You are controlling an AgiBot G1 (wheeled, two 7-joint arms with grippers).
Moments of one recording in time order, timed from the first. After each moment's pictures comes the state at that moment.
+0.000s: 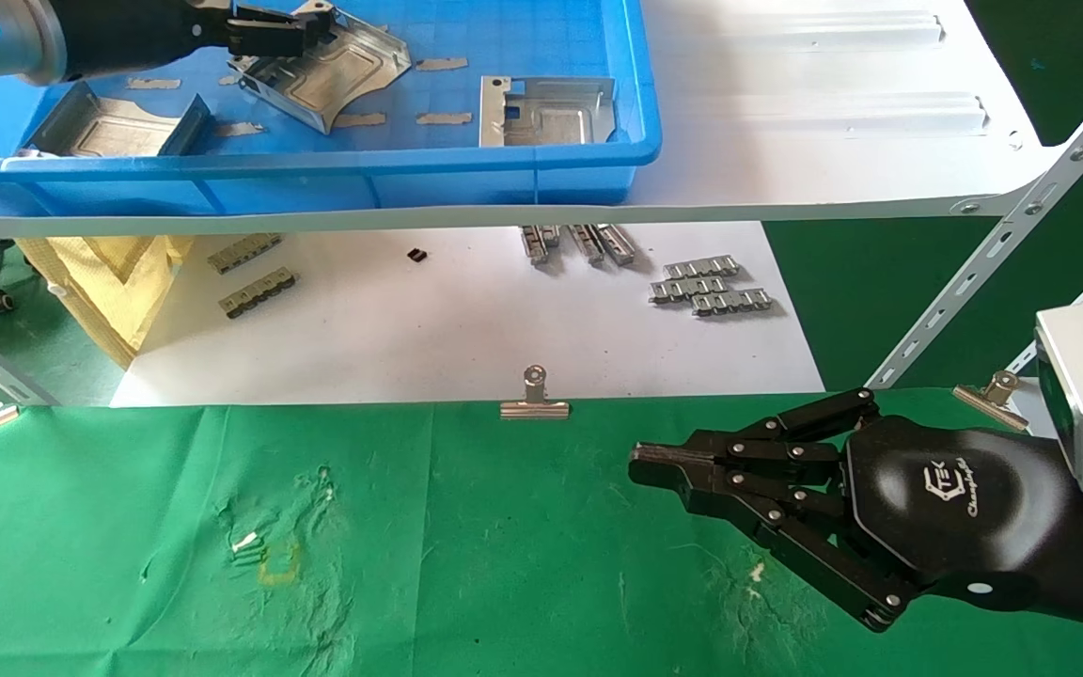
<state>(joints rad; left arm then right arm) -2.04 1.17 0.55 -0.13 1.41 0.85 -0.09 1.08 -0.56 -0.38 1.23 -0.63 -1.43 0.12</state>
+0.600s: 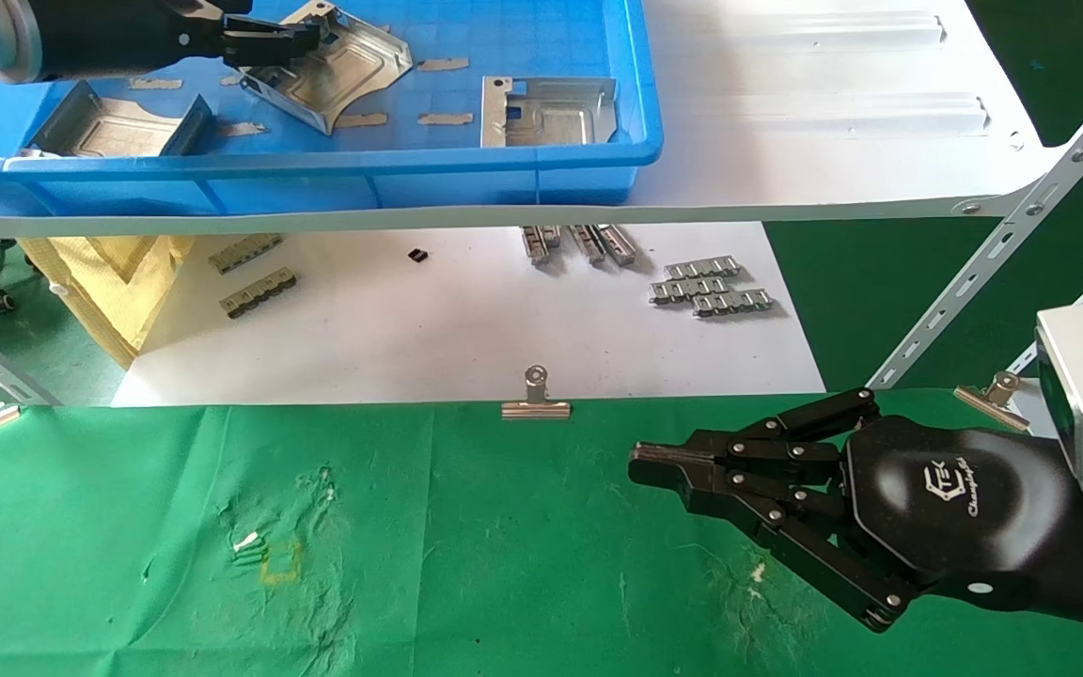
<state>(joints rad) -2.11 1.18 0.59 -0.02 1.46 0.87 -0.10 1.08 -0.56 -0.38 1.23 -0.63 -1.43 0.12</state>
